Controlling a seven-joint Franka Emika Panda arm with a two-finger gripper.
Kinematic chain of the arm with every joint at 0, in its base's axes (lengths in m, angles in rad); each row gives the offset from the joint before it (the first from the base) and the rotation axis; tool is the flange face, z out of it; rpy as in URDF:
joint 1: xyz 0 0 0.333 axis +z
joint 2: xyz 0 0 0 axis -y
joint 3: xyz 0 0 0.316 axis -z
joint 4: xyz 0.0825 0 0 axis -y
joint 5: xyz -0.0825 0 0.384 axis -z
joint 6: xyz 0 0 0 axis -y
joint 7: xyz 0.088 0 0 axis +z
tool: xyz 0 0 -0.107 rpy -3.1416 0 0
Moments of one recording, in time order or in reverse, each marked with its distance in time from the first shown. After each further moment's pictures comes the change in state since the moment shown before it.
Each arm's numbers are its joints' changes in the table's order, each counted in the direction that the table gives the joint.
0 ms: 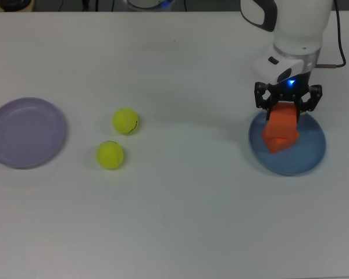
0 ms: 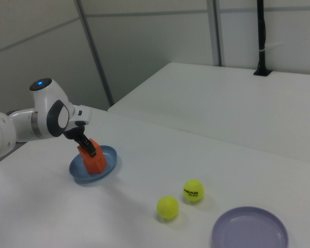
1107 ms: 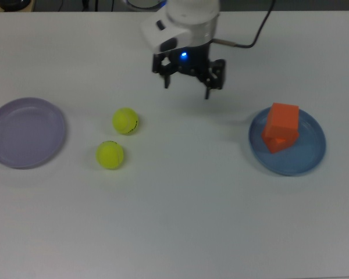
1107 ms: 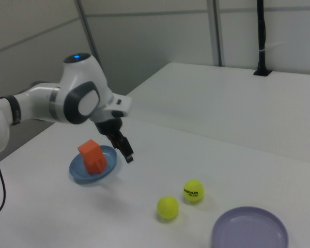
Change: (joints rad) arm -0.093 0.261 0.264 -0.114 -0.147 -0.300 0.265
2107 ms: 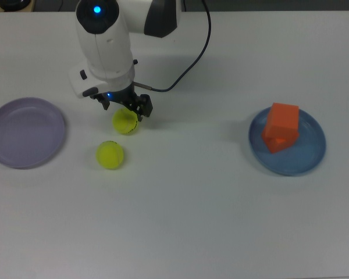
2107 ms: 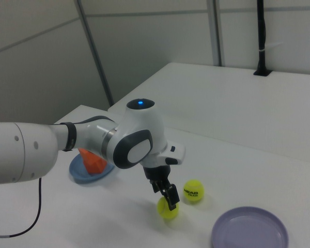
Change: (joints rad) arm -0.046 -0.130 0.193 -0.112 -0.080 0.108 0.257
